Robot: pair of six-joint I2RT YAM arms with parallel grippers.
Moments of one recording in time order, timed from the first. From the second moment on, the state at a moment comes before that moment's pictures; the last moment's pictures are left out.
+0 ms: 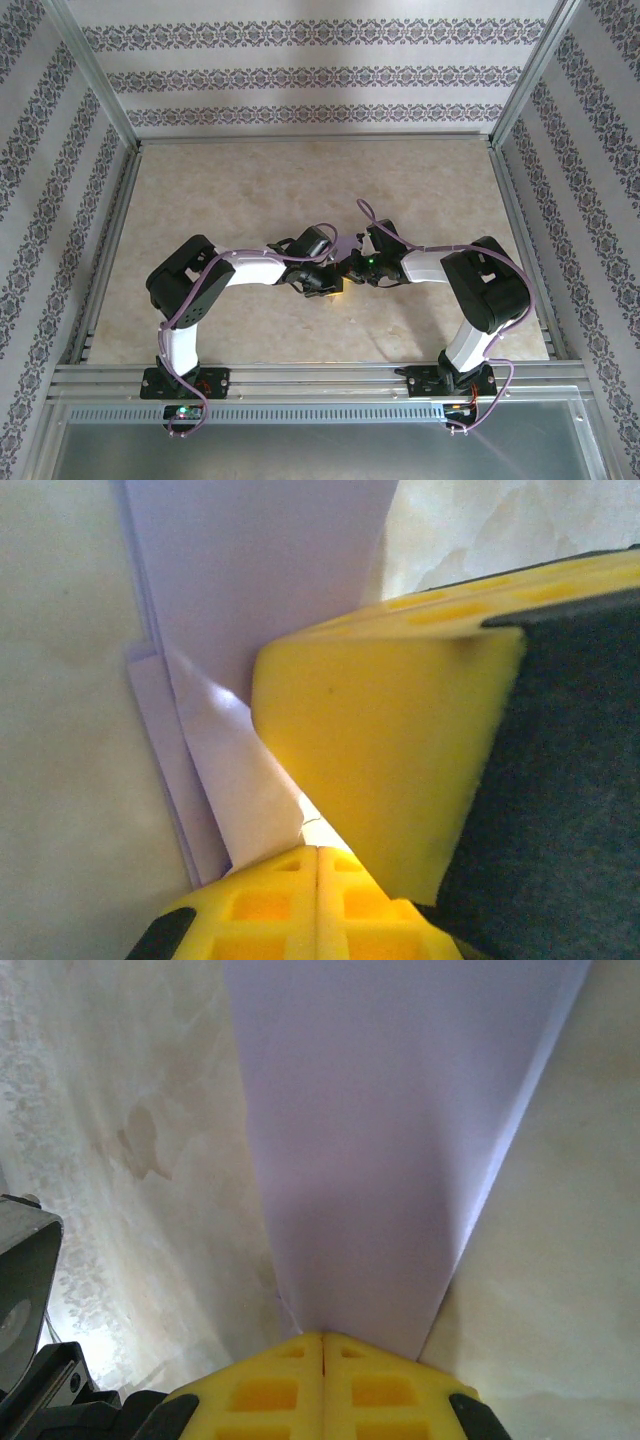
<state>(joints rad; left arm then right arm) -0.76 1.90 1.01 -0.10 0.48 -0.90 0.47 1.72 0.67 0.08 -0.57 0.84</state>
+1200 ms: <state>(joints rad) -0.69 1.15 0.60 -0.06 -0.03 -0.88 0.63 1.56 1.08 -0.58 -0.06 0.62</state>
